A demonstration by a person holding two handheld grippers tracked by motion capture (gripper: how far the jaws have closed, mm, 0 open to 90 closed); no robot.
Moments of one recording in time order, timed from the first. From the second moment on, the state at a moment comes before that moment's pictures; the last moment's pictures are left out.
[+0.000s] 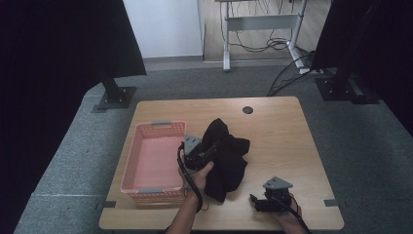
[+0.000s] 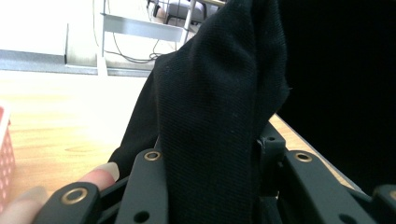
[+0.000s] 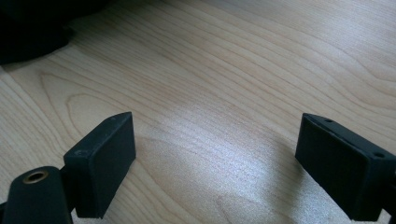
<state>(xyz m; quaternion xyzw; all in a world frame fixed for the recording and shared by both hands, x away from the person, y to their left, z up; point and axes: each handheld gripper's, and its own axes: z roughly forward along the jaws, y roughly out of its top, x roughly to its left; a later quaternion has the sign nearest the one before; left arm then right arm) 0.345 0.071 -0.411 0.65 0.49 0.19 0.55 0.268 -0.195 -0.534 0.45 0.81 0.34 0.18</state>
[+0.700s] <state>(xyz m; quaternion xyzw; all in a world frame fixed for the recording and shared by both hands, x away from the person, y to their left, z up) 0.340 0.059 -0.439 0.67 0.49 0.19 0.52 0.268 -0.195 -0.534 0.45 0.81 0.34 0.18</state>
